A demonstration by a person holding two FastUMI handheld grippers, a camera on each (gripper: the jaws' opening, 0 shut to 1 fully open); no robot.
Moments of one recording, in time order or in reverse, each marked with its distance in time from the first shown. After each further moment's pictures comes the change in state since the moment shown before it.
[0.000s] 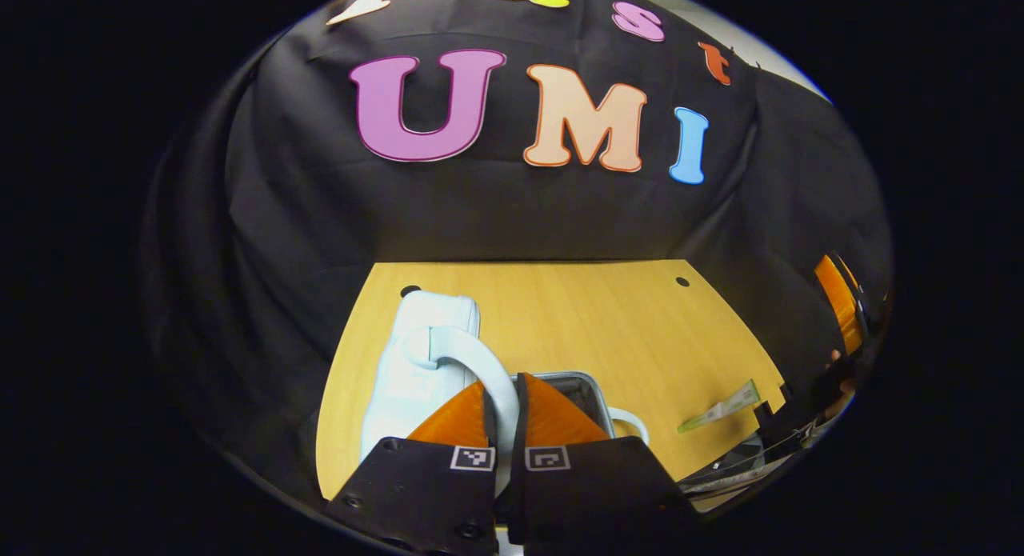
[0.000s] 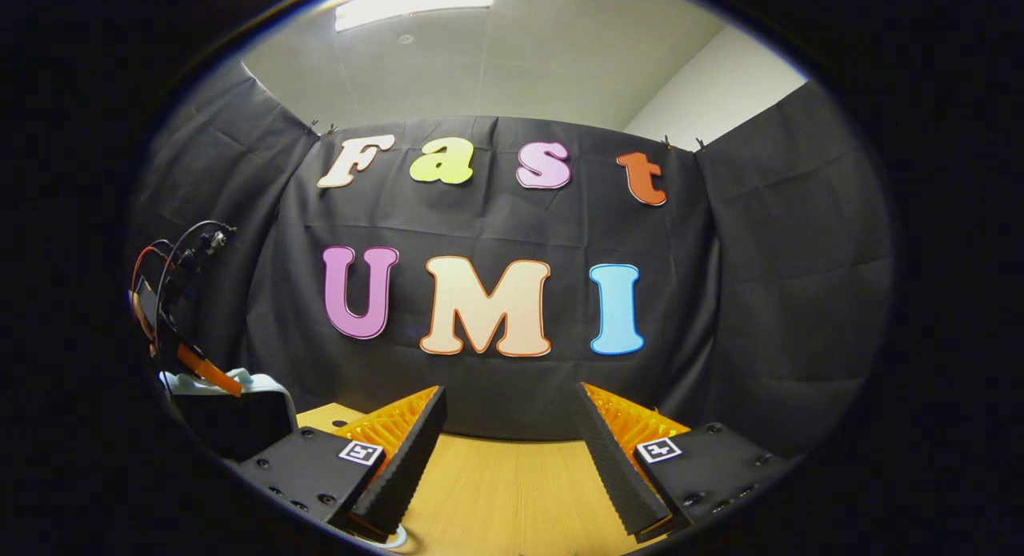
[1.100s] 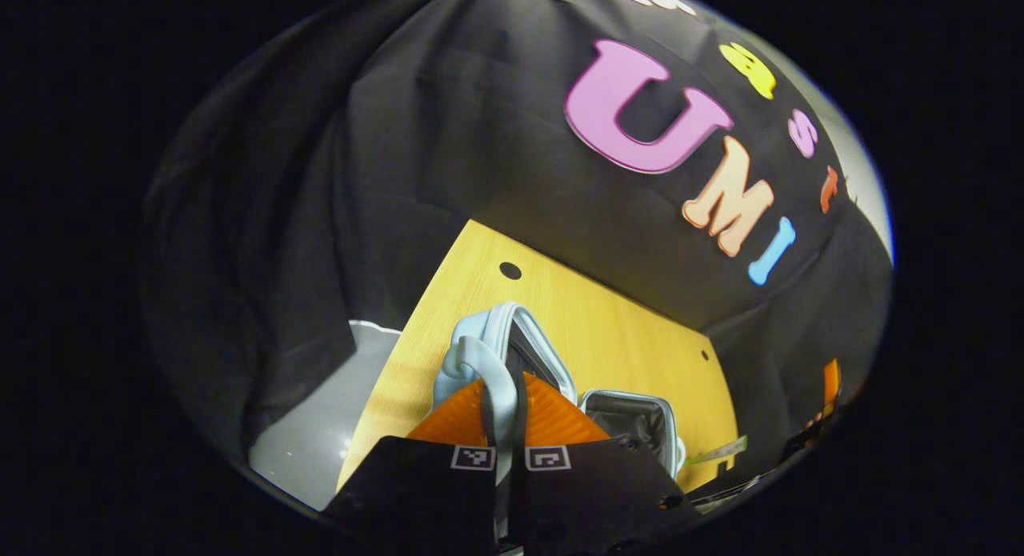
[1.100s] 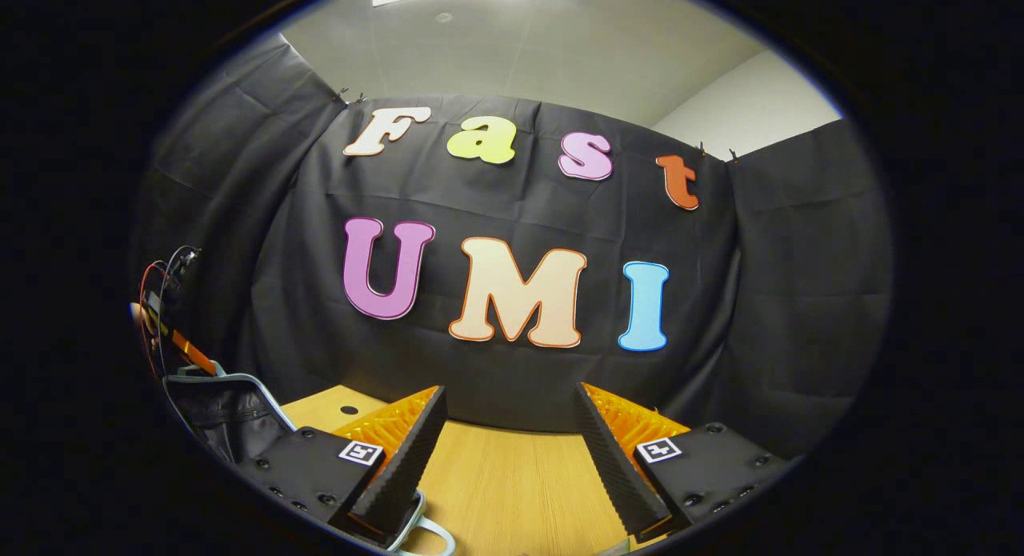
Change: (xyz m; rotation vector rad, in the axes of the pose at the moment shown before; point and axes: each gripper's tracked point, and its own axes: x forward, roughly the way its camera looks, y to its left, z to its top) left arm 0.016 0.224 -0.062 -0.526 0.001 -0.036; right arm 0.011 0.093 -0.008 -0.105 0.073 0.011
